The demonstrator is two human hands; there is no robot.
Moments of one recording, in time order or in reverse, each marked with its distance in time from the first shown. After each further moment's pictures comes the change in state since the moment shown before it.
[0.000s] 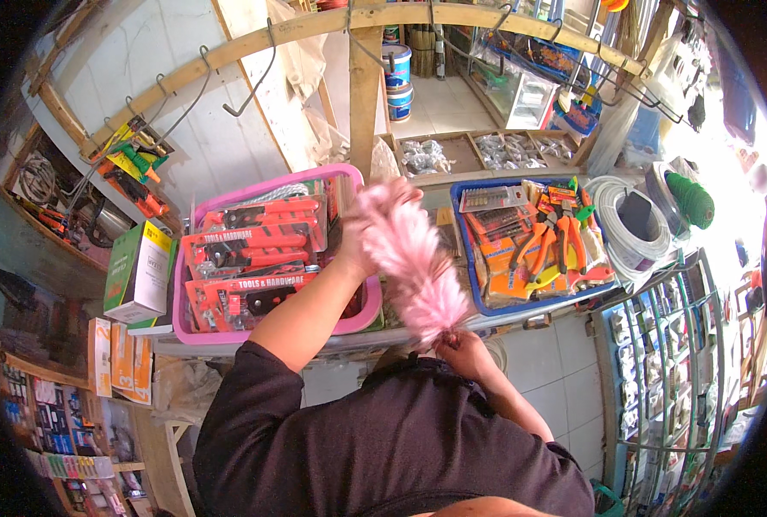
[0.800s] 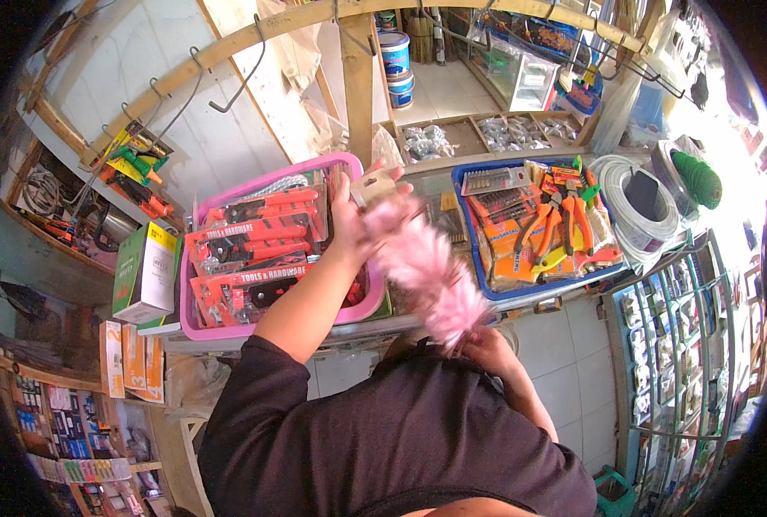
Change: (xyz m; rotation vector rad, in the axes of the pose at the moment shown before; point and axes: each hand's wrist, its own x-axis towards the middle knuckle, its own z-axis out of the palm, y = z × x) left_hand 0.007 0.004 -0.008 -1.024 0.042 -0.204; right_hand -0.025 0.025 -0.019 0.145 -0.146 0.087
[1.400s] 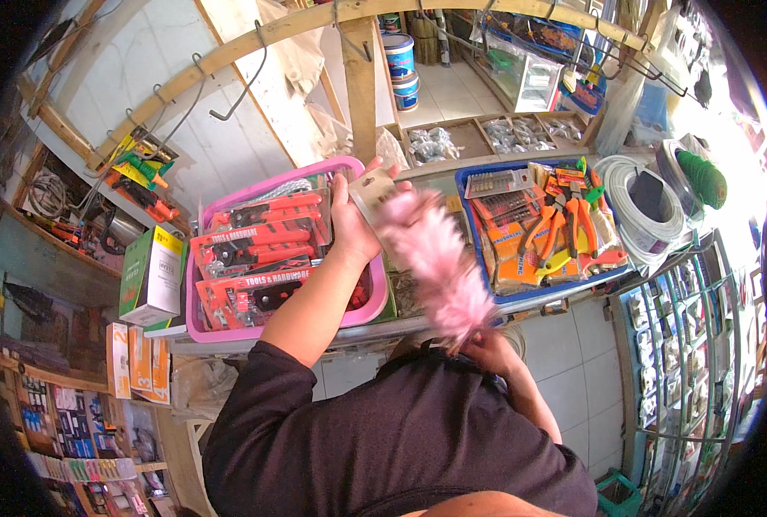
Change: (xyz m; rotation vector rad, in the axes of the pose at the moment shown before) left_hand -0.002 0.000 0.026 0.091 0.145 0.116; right_hand 0.008 0.011 -0.004 -0.008 -0.028 0.155
